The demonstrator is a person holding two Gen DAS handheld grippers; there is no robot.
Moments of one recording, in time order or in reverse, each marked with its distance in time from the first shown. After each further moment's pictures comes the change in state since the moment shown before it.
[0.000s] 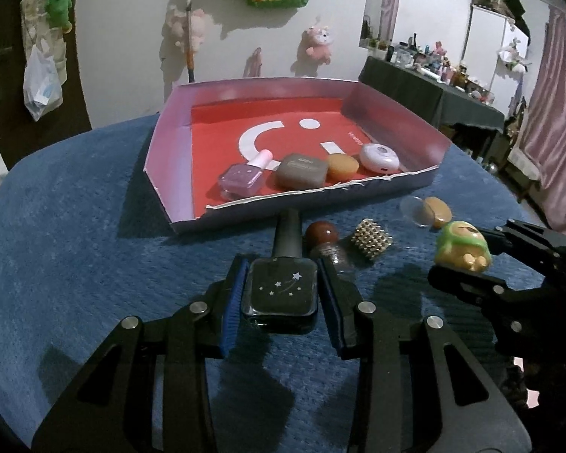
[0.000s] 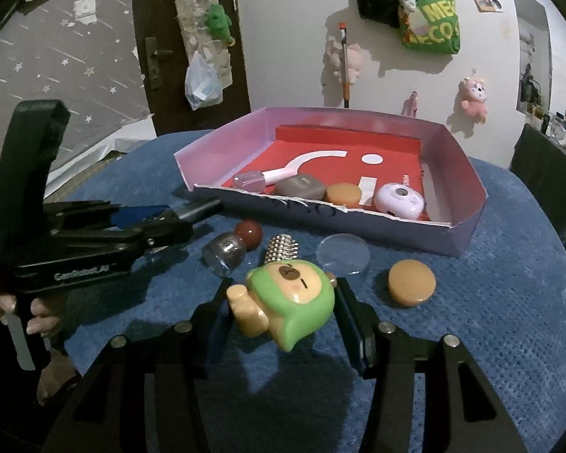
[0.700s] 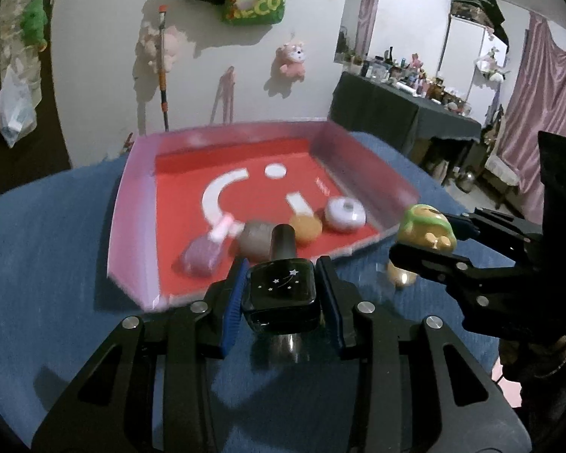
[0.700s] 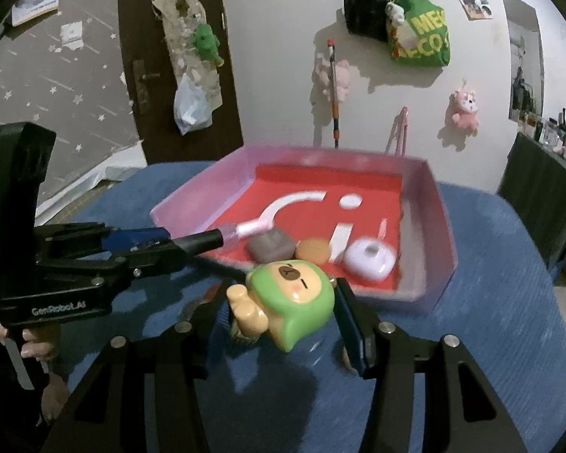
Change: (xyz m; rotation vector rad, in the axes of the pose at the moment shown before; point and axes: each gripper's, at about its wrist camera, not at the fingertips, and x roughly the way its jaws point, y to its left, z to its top) left arm 0.004 -0.019 0.069 0.032 -0.048 -0.098; right arm -0.007 -0.031 0.056 0.017 -0.060 -0.020
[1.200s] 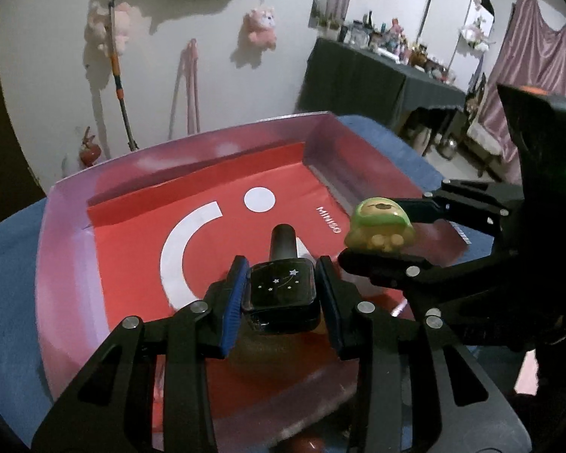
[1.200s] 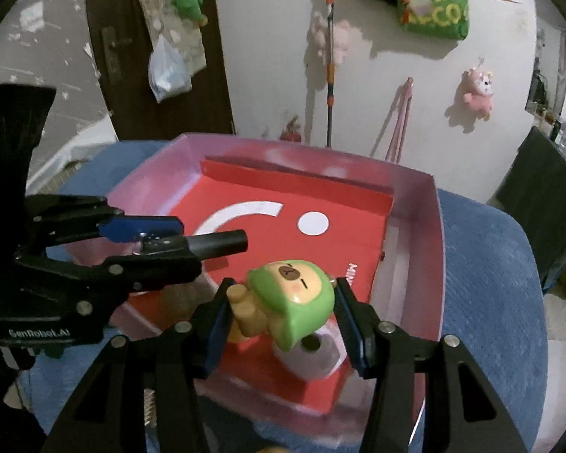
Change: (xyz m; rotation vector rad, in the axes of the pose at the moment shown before) left arm 0.117 0.015 0.076 0.079 0.161 -0.109; right arm 0.102 -0.061 0.074 -0.043 0.206 -0.021
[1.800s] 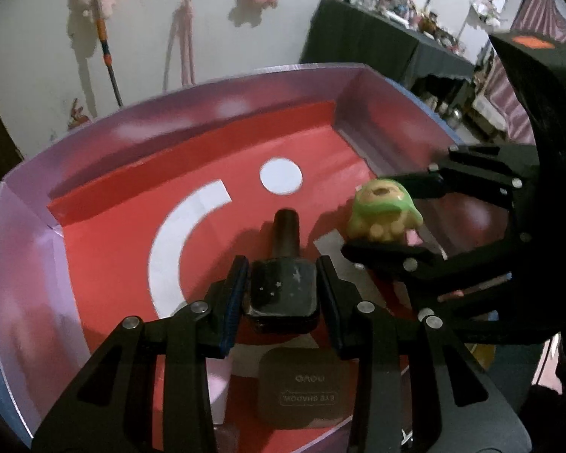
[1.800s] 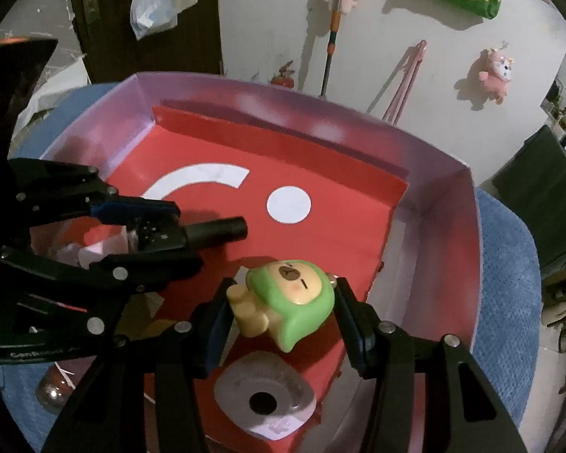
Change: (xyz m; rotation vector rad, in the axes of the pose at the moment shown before) left arm 0.058 0.023 0.009 -0.002 0.168 -0.018; right arm 0.070 -0.013 0.023 -0.080 0.234 -0.063
